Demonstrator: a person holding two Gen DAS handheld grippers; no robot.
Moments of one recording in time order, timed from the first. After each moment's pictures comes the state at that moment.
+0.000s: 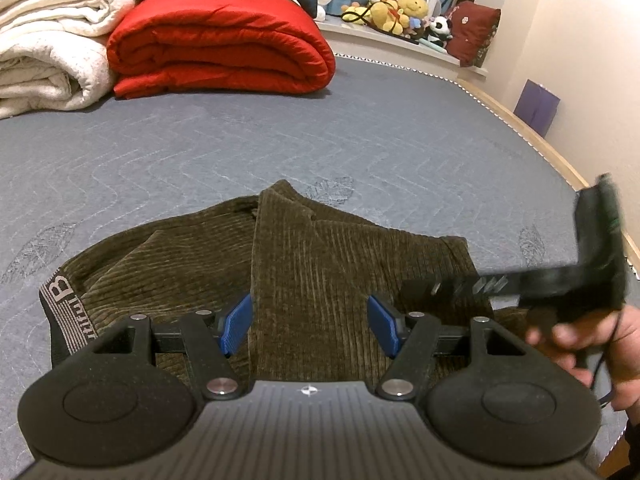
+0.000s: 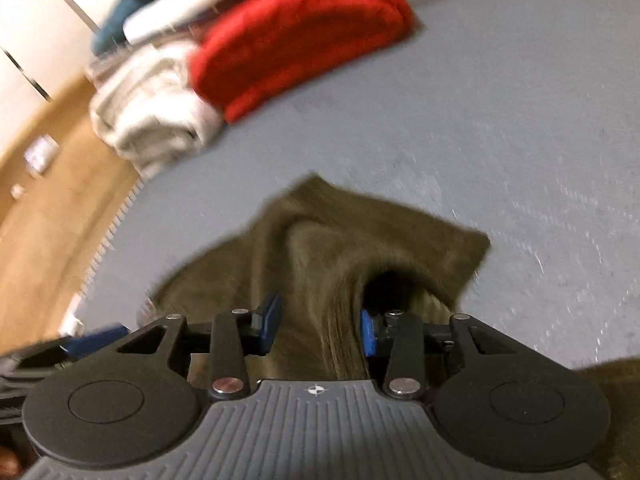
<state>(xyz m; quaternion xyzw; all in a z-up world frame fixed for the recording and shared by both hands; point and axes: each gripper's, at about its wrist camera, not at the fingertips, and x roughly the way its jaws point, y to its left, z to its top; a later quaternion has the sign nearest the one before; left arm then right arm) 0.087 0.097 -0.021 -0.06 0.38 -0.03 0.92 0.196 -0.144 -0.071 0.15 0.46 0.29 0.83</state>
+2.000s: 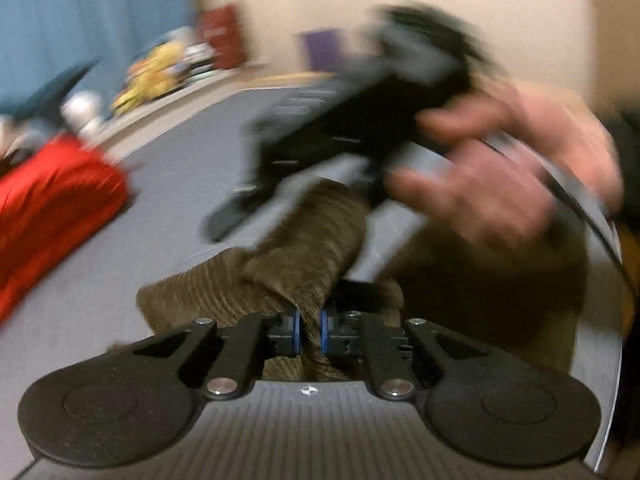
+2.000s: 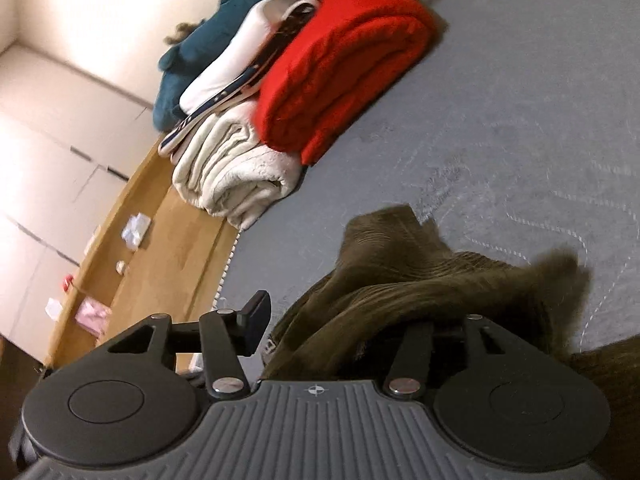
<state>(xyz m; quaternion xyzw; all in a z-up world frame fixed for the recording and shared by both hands) 0.063 -0.023 -0.030 0.26 0.26 -0.31 0.88 0.201 -0.212 -0.052 0.38 0.42 0.37 0.74</state>
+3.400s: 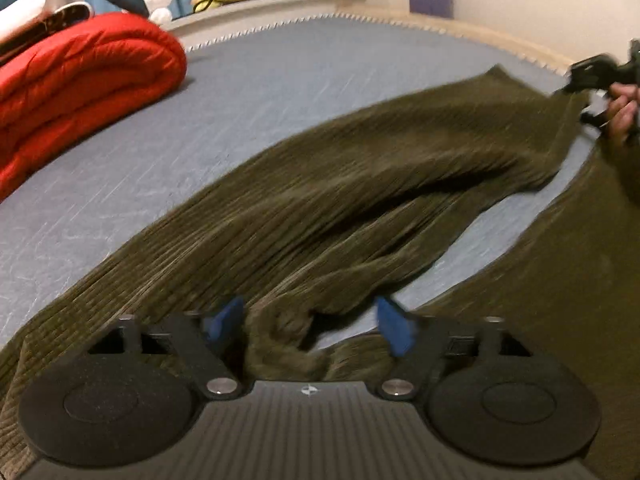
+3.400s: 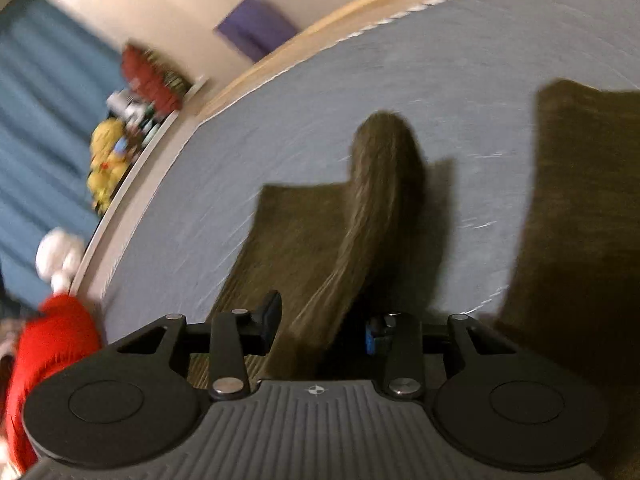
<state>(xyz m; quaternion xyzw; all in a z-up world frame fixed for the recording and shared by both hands) 0.184 -0.011 -0.111 0.15 0.37 -0.16 0.90 0.218 -0.509 -0.130 0.47 0.24 -0.20 0.83</state>
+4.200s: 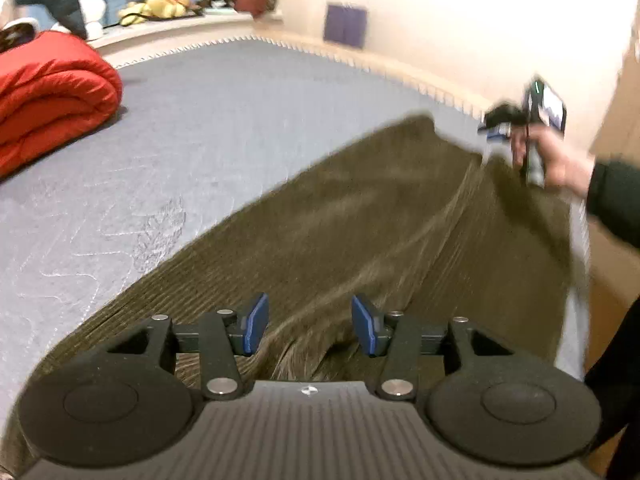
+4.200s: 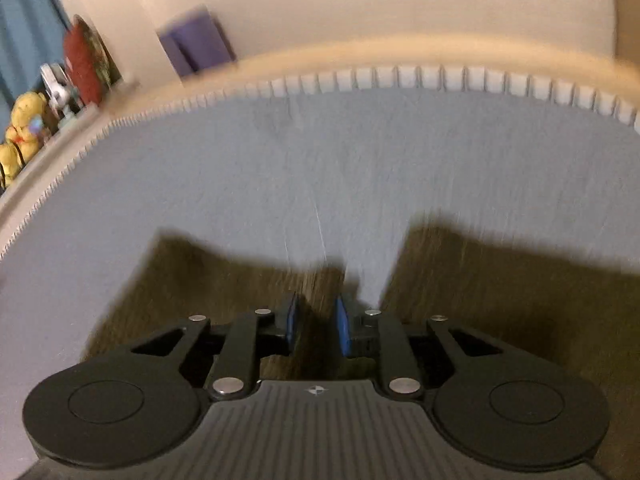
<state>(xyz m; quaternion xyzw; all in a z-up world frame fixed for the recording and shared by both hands) 0.164 0.064 -0.005 0.08 0.37 -0.32 0.87 0.214 -0.522 -0.089 0.28 0.25 -0.32 0.87</state>
